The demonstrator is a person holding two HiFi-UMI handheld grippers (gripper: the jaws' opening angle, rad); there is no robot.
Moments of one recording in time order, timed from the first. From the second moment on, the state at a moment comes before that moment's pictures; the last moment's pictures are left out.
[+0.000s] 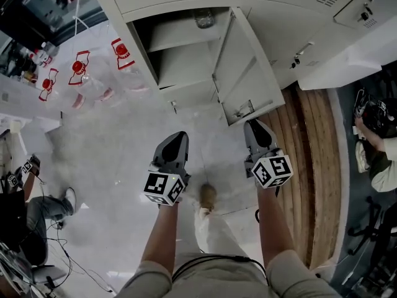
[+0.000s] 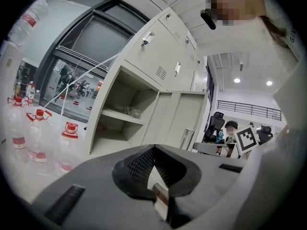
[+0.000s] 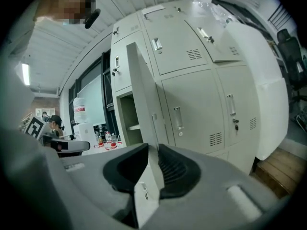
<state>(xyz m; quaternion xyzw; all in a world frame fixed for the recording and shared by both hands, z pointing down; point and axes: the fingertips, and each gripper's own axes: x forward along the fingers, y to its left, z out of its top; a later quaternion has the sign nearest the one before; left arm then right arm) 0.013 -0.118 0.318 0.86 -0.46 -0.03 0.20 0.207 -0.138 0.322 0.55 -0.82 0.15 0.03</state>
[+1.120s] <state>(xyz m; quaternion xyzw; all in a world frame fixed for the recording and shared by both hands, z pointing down) -0.007 -0.124 0.342 0.85 -0.49 -0.01 0.21 0.284 -0.147 0.335 0.66 -0.74 0.15 0.01</state>
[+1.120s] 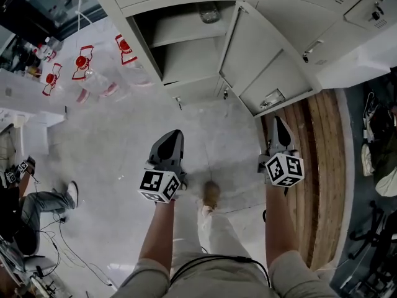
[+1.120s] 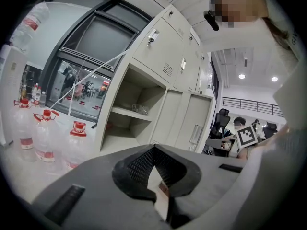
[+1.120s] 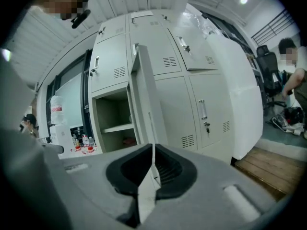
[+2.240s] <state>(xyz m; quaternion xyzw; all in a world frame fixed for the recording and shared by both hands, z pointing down) -0.153 -0.255 0.731 0.87 -0.47 -0.04 0.11 -0.070 -0.294 0.776 0.39 -0.91 0.11 0.03</state>
